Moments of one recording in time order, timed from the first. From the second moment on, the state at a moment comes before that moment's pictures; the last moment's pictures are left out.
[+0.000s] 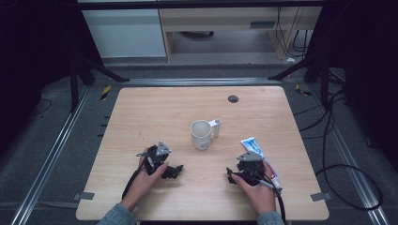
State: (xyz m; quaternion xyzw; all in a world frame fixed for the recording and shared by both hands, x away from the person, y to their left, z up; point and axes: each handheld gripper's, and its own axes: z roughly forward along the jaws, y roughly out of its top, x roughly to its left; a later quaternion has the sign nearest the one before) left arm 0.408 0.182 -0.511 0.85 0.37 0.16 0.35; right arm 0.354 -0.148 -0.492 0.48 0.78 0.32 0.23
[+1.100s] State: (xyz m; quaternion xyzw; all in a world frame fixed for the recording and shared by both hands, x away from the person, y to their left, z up) left arm 0.416 0.182 -0.511 0.85 0.36 0.16 0.35; right arm 0.397 -0.211 -0.407 0.53 0.80 0.17 0.20
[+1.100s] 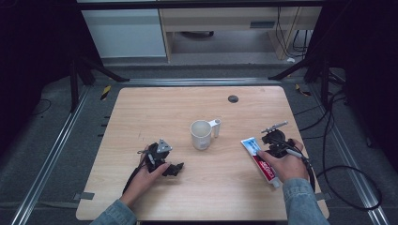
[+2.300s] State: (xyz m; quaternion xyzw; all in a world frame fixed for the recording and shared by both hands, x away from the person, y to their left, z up) left arm 0.416 0.181 -0.511 0.85 0.37 0.16 0.35; right arm 0.436 -0.203 -0.425 0.53 0.83 0.10 0.11
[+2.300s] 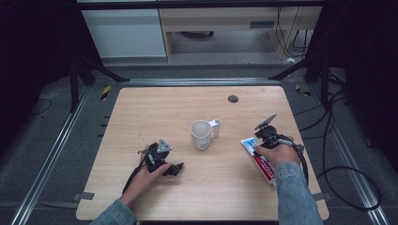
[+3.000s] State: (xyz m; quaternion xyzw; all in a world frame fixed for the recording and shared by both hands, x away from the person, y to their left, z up) left arm 0.416 0.182 -0.511 0.85 0.36 0.16 0.35; right arm 0.466 -0.189 -0.460 0.54 0.84 0.06 0.08
